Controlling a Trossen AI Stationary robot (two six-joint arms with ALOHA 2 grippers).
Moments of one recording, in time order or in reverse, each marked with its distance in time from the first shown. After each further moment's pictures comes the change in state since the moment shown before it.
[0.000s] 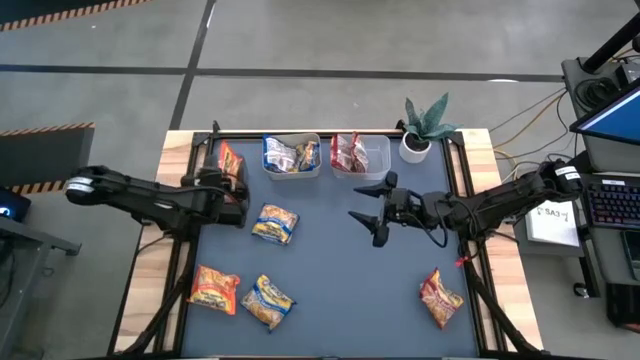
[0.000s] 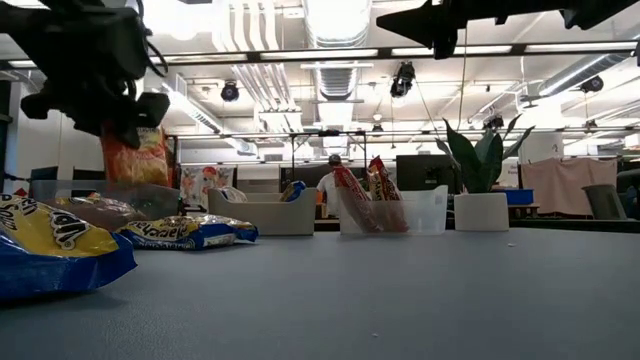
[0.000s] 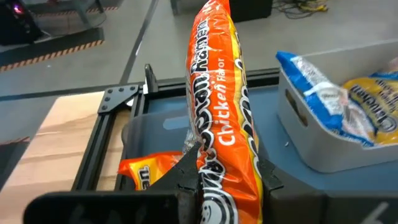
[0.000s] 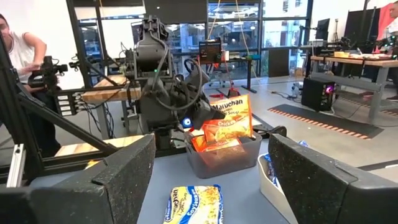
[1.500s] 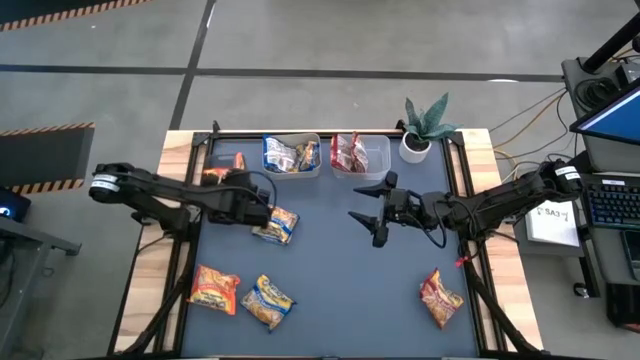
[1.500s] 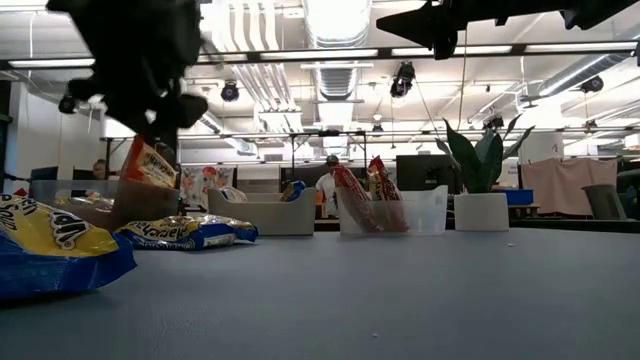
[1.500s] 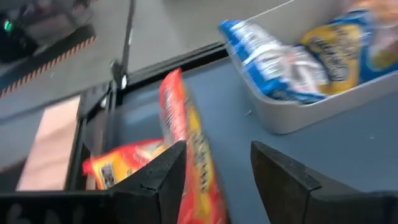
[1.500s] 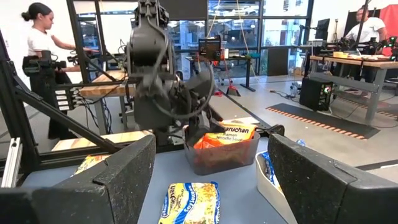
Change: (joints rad) left arm -0.001 0.279 0.244 0.012 0.133 0.206; right arm 0.000 0.000 0.000 -0.014 0.000 -0.015
